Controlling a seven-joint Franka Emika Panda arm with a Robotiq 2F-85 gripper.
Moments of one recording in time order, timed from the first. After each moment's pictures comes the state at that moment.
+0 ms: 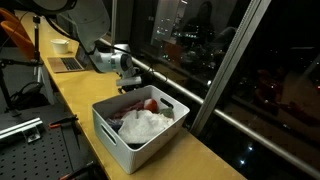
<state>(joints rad) 0.22 0.86 0.14 -1.62 -0.66 2.51 -0.31</state>
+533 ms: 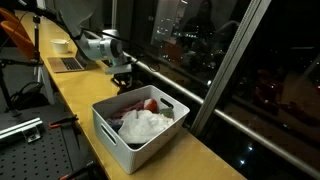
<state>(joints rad) 0.29 0.67 0.13 -1.79 -0.67 2.52 -0.18</state>
